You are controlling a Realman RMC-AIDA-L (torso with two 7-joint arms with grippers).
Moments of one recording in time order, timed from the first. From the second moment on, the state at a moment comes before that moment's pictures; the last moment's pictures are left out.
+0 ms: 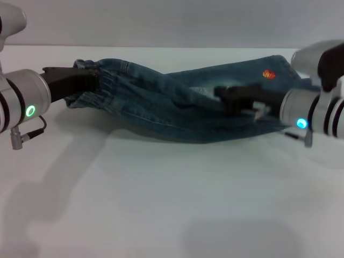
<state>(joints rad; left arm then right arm) -0.10 -2.06 -1.44 -1.68 2.60 -0.69 0.11 0.63 2.08 -1.39 -0.48 1.85 0.76 -1.67</state>
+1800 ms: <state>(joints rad) -0.03 -2.06 -1.41 -1.82 2.59 -0.69 0.12 0.64 2.07 -1.63 -0.49 1.97 0.44 -1.73</state>
